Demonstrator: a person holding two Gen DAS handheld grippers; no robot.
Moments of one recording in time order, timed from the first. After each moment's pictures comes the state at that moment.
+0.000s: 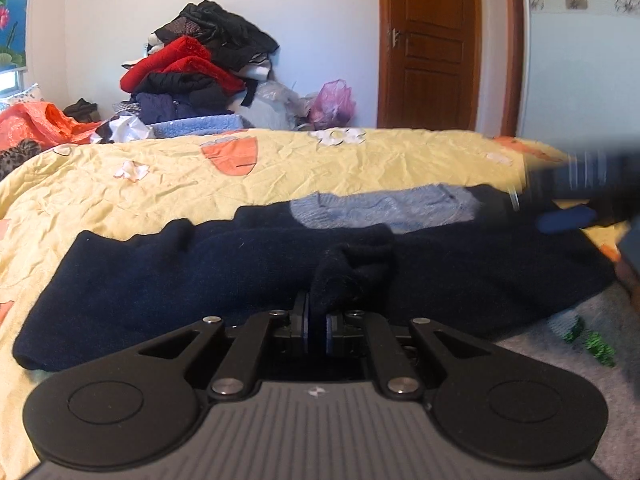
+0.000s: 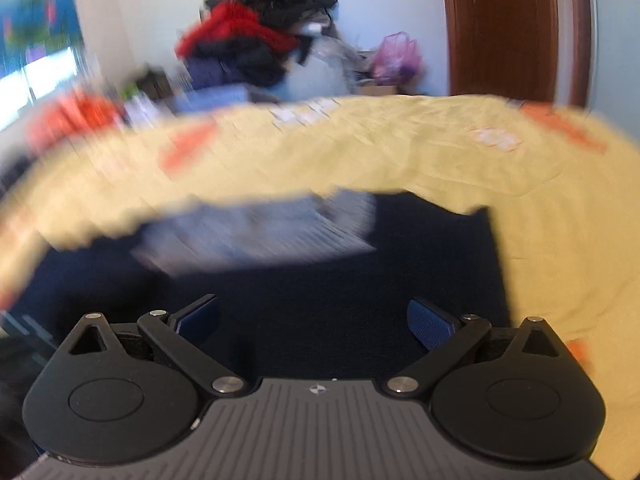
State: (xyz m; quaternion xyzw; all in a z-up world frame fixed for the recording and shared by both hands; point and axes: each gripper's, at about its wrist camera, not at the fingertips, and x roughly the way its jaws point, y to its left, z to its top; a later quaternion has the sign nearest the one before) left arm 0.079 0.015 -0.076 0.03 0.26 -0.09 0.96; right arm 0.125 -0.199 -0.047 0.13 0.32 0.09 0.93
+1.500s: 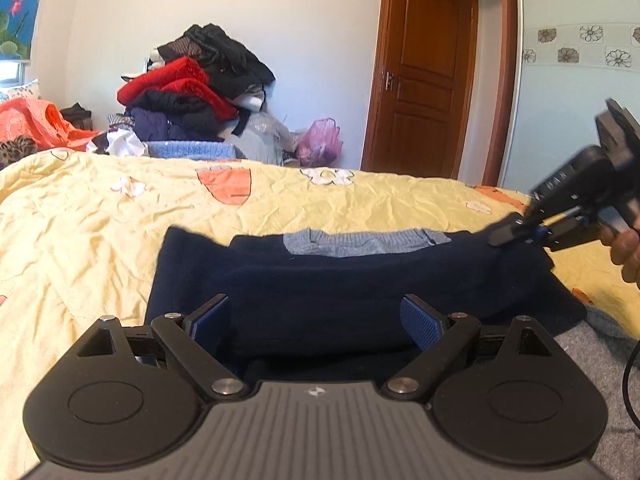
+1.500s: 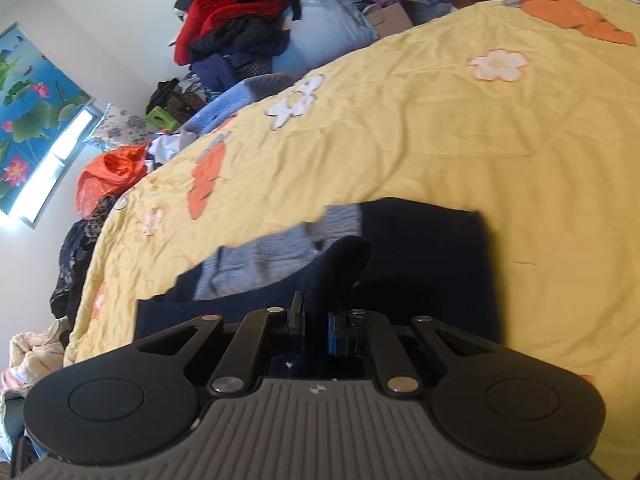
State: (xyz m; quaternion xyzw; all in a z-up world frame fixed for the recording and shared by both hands) left arm 0.071 0.037 -0.066 -0.01 0.22 -0.12 0.97; right arm 0.189 -0.295 -0.044 0.28 0.42 0.15 0.85
